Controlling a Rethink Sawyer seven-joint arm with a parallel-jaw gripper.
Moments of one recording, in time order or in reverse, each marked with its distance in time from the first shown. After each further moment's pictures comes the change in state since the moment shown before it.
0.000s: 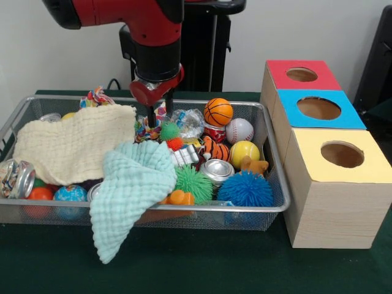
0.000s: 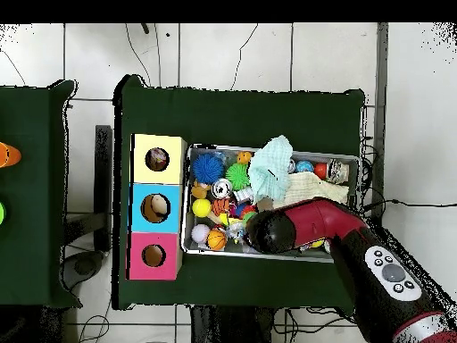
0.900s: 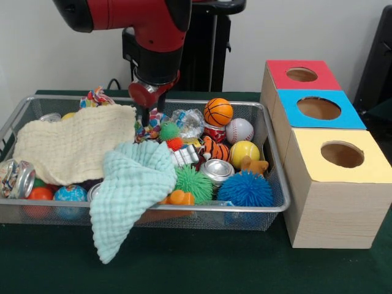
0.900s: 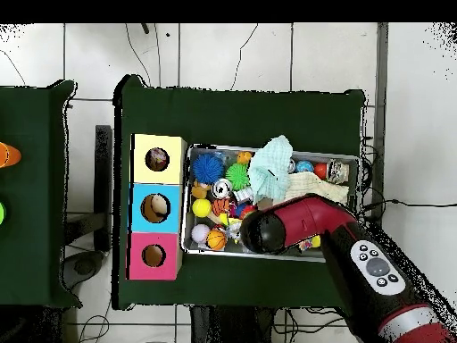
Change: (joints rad) arm 0.070 0.008 -0.056 -0.039 -0.066 0.063 0.000
